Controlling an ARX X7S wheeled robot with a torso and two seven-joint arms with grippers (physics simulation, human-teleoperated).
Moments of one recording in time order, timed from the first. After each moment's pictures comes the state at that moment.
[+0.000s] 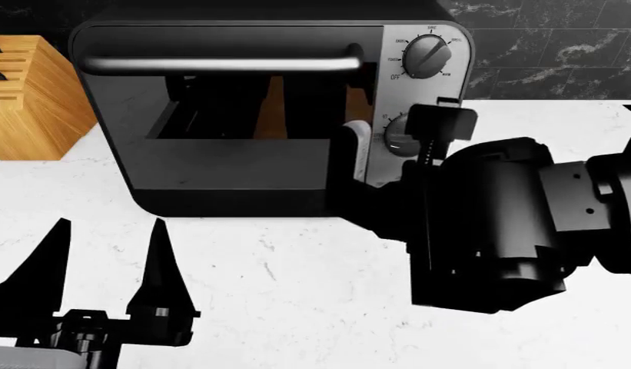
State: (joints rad) left arm 0.22 -0.42 0.06 0.75 -0.40 0.05 -0.28; right arm 1.99 0.37 -1.96 -0.29 1.62 1.20 1.15
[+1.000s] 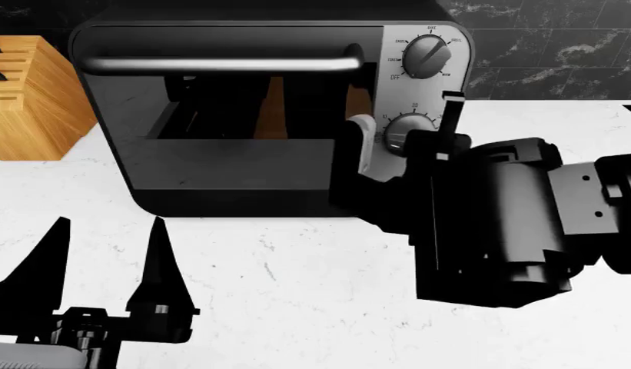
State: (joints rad) left arm 0.20 -0.43 0.07 0.74 -0.40 0.06 -0.29; right arm 1.99 0.39 -1.96 -0.30 1.56 1.19 1.14
